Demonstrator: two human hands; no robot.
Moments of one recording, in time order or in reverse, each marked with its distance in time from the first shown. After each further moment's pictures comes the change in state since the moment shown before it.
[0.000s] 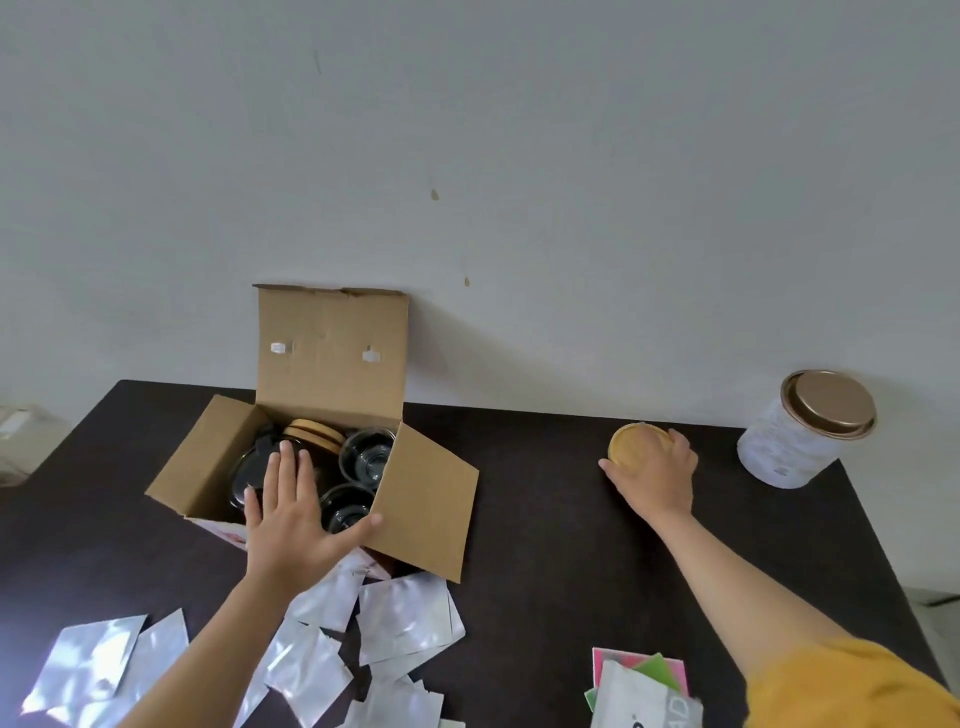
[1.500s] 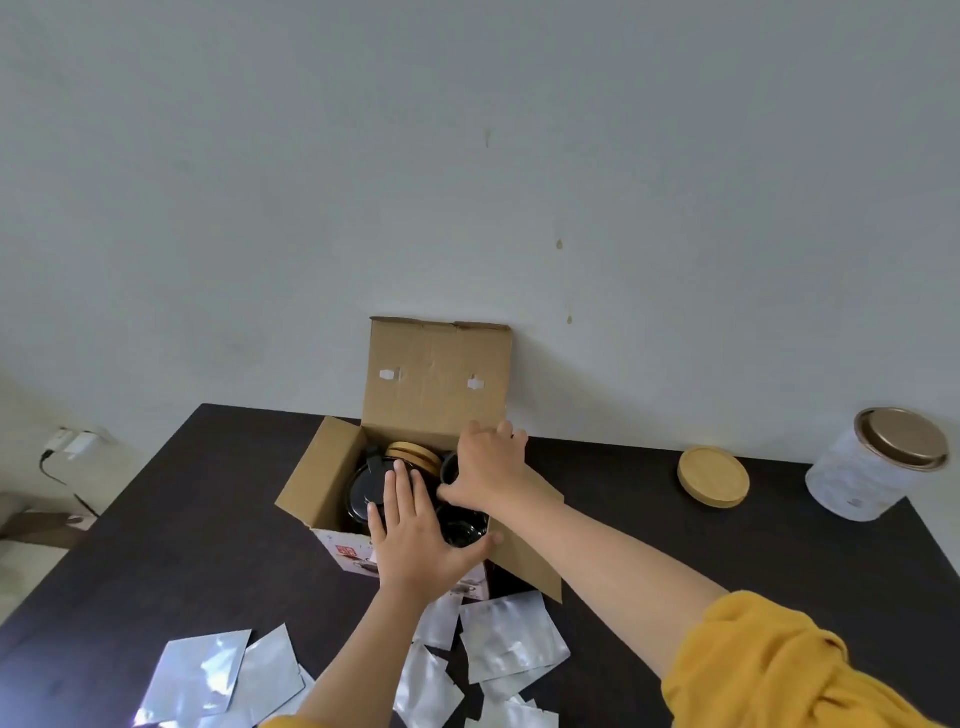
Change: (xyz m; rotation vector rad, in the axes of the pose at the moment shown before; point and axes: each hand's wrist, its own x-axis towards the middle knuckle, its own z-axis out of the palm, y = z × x) left_hand -0.006 0.002 -0.011 -0.120 -0.022 0.005; right_hand -0.140 -0.308 0.033 -0.328 -0.151 -0.643
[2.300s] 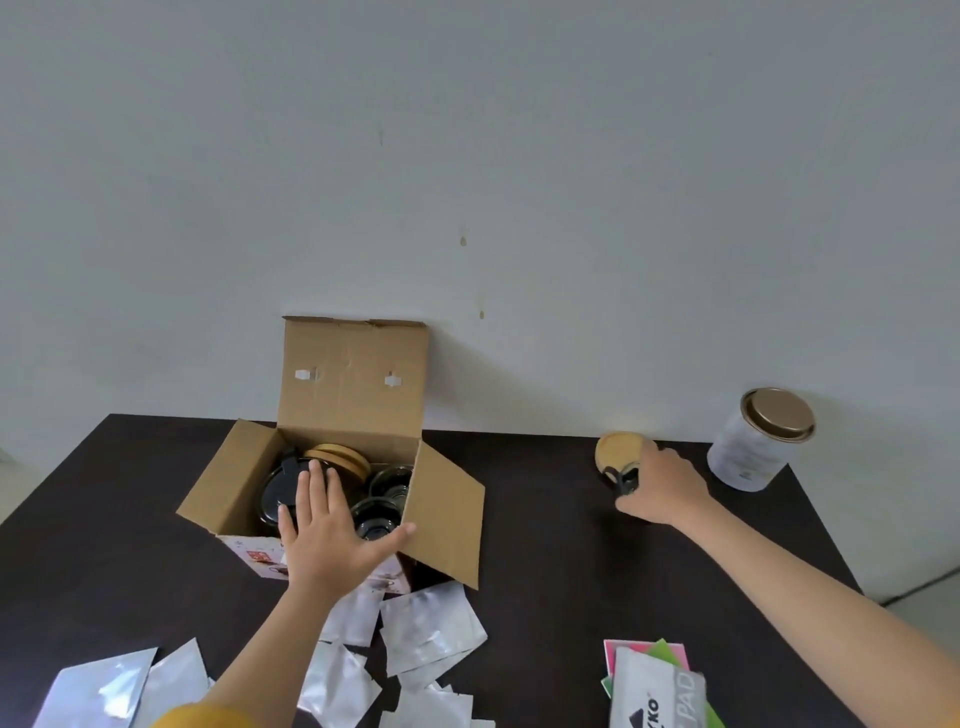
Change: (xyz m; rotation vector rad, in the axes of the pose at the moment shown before) left_hand 0.003 -0.002 0.003 0.014 0.019 0.008; right_hand -0.113 0.262 -0.042 0.017 -0.171 0.513
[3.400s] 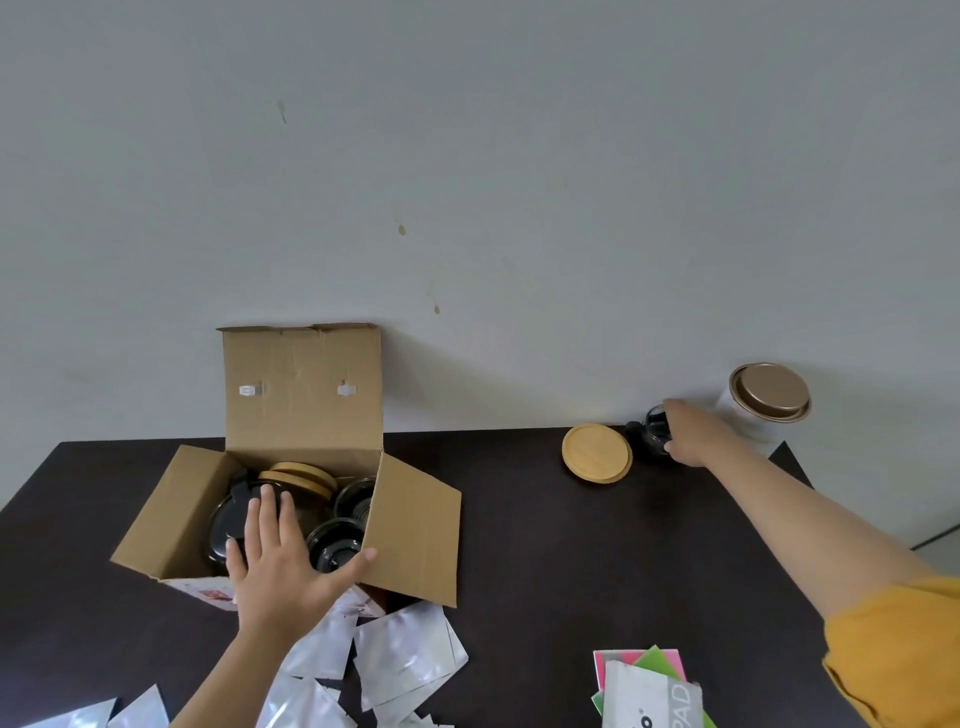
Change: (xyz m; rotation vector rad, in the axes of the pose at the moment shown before) left_hand 0.005 0.000 0.007 0.020 0.020 -0.030; right_hand 0.103 0.083 -0.003 -0.068 -0.047 0.024
